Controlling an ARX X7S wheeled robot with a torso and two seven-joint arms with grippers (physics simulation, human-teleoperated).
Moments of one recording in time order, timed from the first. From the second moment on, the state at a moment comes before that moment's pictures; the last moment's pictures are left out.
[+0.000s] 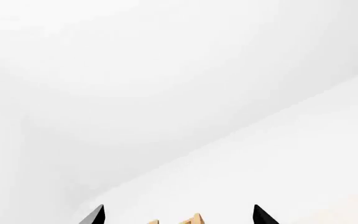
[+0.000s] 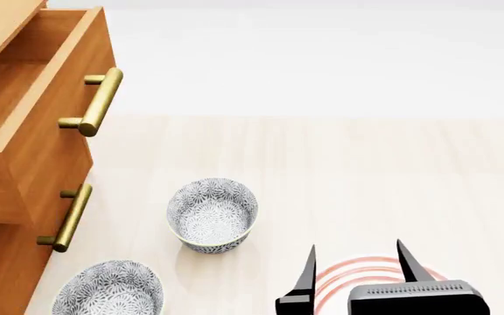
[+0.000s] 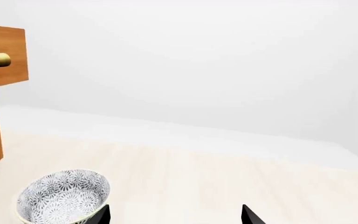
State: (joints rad) left arm -1.53 -0.02 0.31 -0.08 0.55 -1.32 0.61; right arm 0.13 0.38 -0.24 -0.52 0.31 0.50 0.35
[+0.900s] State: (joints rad) left arm -1.62 -0.01 0.10 -0.73 0.10 -1.18 0.18; right arm 0.11 0.39 -0.23 -0.50 0.31 0.48 0.36
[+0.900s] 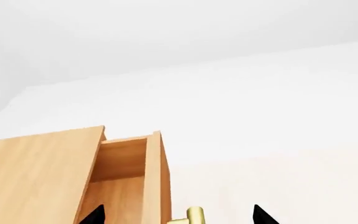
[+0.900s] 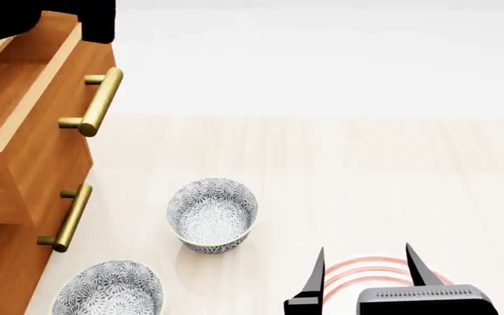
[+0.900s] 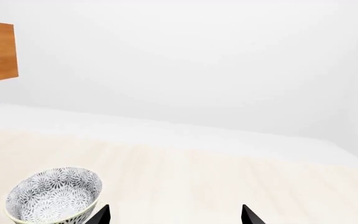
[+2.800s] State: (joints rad) left arm -1.66 -0.03 -0.05 -1.29 -0.04 -0.94 0.15; right arm 0.11 0.40 -0.24 -0.47 0.33 0.44 0.37
